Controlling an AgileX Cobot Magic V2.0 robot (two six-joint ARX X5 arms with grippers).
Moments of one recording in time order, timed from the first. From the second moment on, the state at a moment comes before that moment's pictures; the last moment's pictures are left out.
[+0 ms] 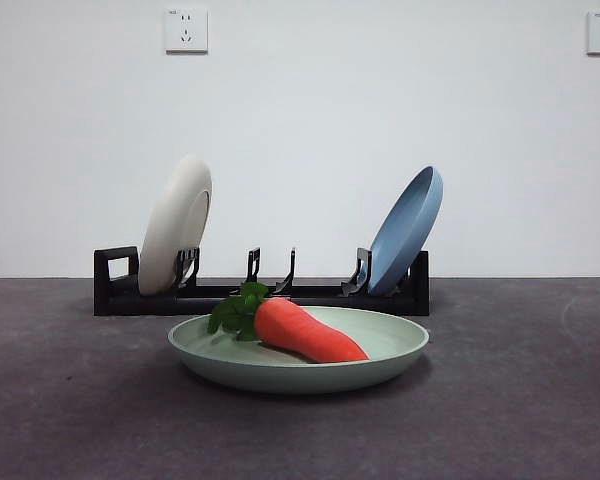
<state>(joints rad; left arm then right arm) -1.12 0.95 1.20 -0.93 -0.21 -0.18 0.67 0.73 0.97 -1.07 -0.18 0.13</state>
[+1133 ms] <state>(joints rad) -0.94 0.89 1.20 -0.88 -0.23 -0.14 0.67 0.73 0.97 -1.07 -0.18 0.13</state>
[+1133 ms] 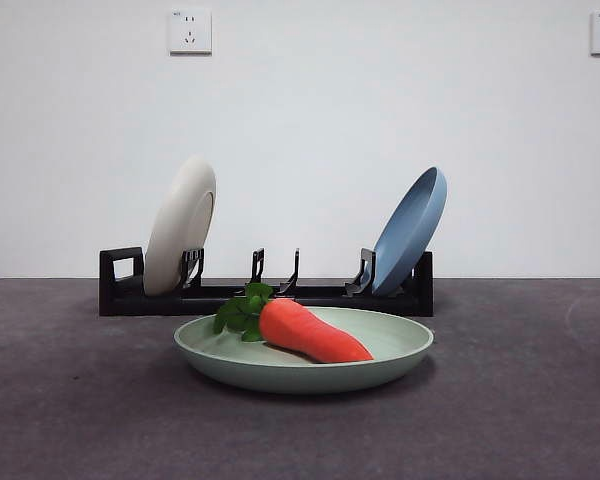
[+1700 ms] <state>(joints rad) -0.19 0.38 0.60 -0.01 -0.12 0.03 0.67 0.73 0.97 -1.07 -0.18 0.13</state>
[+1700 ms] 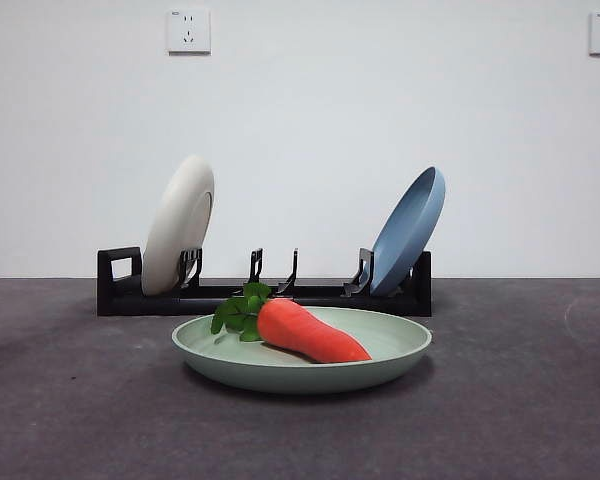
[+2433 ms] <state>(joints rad) -0.03 0.01 0.03 -0.07 -0.01 0.03 0.67 0.73 0.97 -1.07 -0.18 0.13</state>
